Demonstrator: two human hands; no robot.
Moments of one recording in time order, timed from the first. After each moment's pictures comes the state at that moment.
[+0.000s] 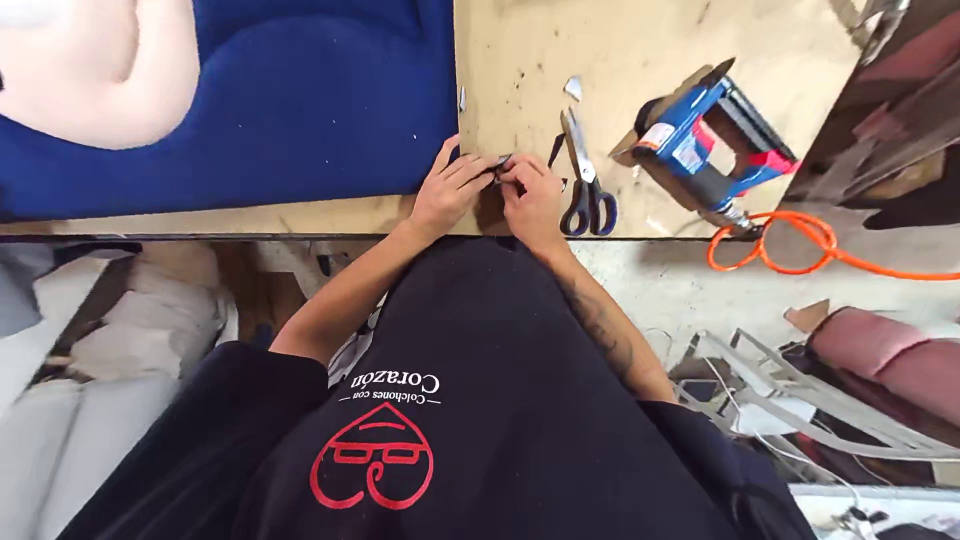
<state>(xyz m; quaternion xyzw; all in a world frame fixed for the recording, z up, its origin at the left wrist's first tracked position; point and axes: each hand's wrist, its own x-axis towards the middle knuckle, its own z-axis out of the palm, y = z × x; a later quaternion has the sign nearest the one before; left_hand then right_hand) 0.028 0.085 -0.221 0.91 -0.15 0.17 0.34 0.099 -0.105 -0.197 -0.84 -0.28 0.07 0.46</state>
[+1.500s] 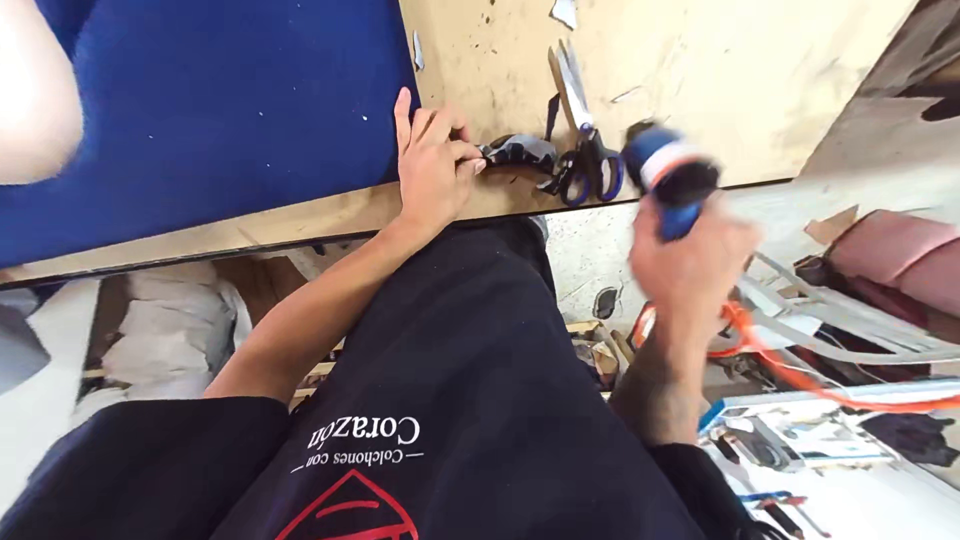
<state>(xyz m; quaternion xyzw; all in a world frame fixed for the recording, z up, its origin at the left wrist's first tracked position) 0.058 0.060 -0.173 0.93 0.06 -0.12 0.33 0.090 -0.240 -0.048 -0.97 -0.02 0.22 0.03</state>
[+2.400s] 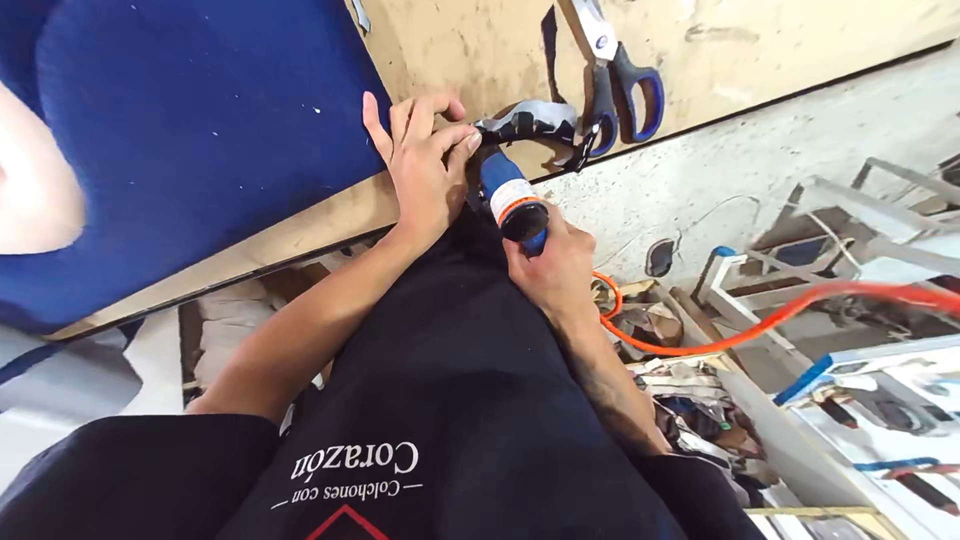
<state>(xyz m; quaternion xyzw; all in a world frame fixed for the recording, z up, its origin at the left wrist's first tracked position) 0.044 0.040 -0.187 0.94 0.06 -0.08 0.34 -0.016 -0.153 -0.117 -0.94 -0.04 0.17 0.28</state>
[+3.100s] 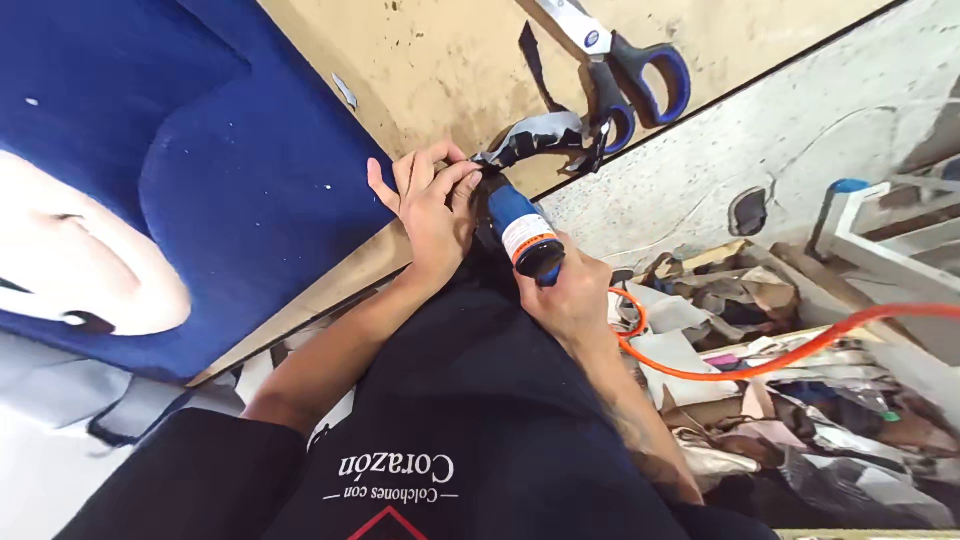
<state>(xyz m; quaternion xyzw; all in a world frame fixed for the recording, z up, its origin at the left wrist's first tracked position) 0.044 0.041 -0.180 0.94 0.01 -0.11 0.31 -0.033 -0.134 -0.120 -0.94 0.05 0.14 0.31</state>
